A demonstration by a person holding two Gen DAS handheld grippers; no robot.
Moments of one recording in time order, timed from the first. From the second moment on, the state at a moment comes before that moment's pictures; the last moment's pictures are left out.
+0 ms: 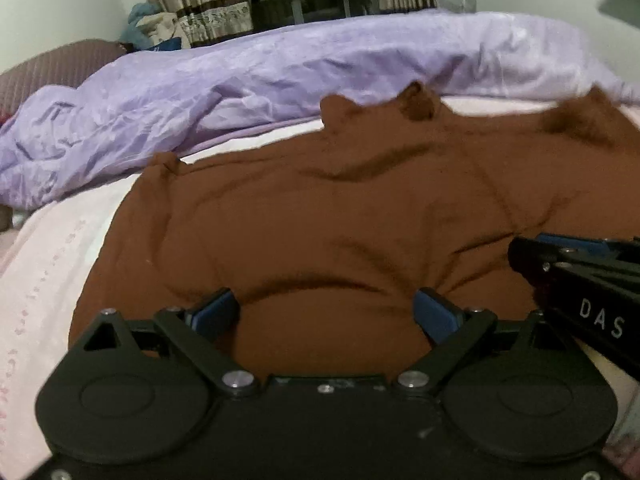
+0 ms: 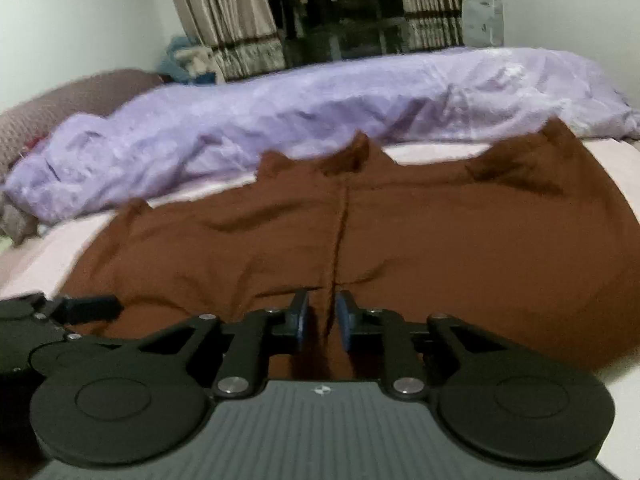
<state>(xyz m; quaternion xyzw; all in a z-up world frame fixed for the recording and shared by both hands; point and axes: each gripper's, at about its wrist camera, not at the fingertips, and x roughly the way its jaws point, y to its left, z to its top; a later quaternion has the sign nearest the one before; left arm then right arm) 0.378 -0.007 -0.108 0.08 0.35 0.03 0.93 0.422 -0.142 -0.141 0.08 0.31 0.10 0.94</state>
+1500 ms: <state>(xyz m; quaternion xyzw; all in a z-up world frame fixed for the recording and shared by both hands) 0.394 0.159 -0.119 -0.06 0.37 0.11 0.92 0.434 -0.357 -0.175 0.22 0.31 -0.03 0.93</state>
